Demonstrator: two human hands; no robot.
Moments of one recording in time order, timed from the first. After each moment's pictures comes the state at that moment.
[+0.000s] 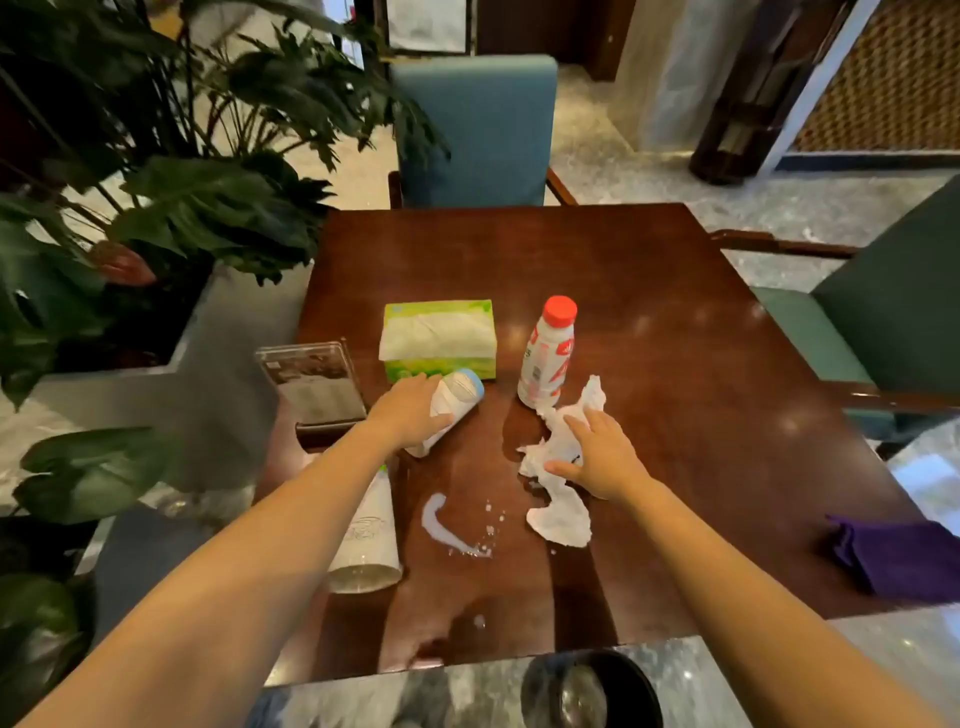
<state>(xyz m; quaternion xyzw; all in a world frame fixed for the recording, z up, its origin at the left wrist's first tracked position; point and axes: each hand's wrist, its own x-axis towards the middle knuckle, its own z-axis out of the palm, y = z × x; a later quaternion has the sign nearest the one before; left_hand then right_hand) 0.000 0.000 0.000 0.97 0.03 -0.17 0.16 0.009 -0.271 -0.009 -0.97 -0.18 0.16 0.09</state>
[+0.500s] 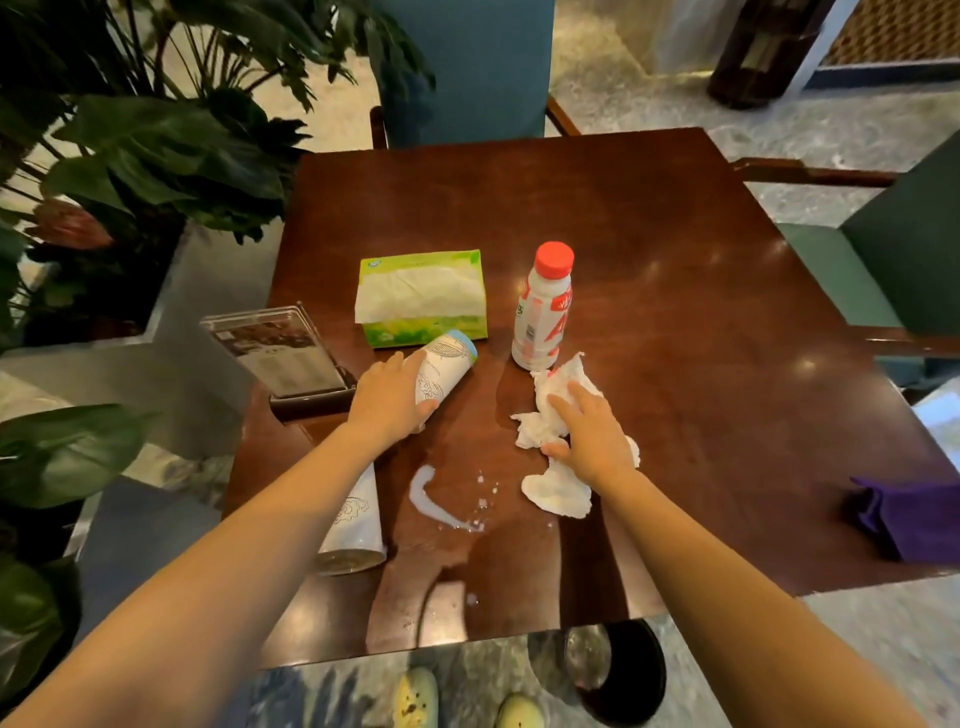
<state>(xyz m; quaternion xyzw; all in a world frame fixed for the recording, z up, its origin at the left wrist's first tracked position) -0.004 -0.007 -0.034 0.99 0.04 -0.08 0.08 0.015 -0.272 -0.068 -0.97 -0.18 0.13 0.11</state>
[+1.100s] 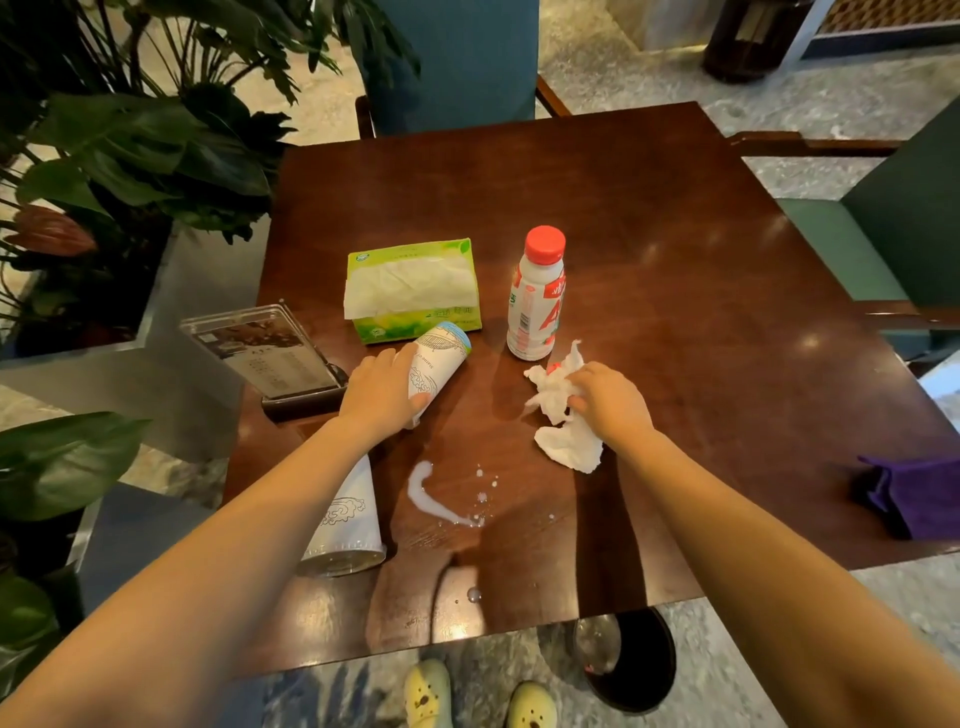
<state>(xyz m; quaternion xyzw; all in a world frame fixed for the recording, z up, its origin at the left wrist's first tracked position) 0.000 -0.005 -0.038 0.99 0.04 -0.09 0.09 0.044 -0.285 -0.055 -0.97 -0.14 0.12 0.16</state>
